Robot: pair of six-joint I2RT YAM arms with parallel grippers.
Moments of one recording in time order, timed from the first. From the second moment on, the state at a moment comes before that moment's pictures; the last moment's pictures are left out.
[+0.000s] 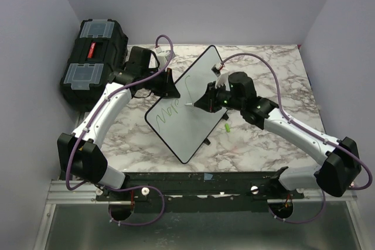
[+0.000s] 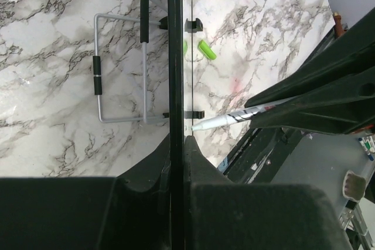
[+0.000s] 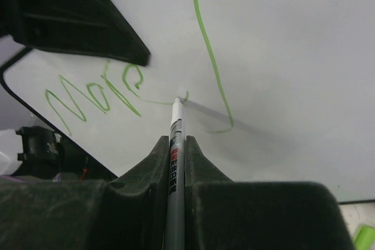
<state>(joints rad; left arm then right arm) -0.34 1.47 1.40 -0.72 0.65 -0.18 0.71 1.32 1.03 -0.14 -0.29 0.40</state>
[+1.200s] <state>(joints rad) -0.34 1.47 1.40 -0.72 0.65 -0.17 0.71 1.35 1.11 -0.06 -0.02 0.49</state>
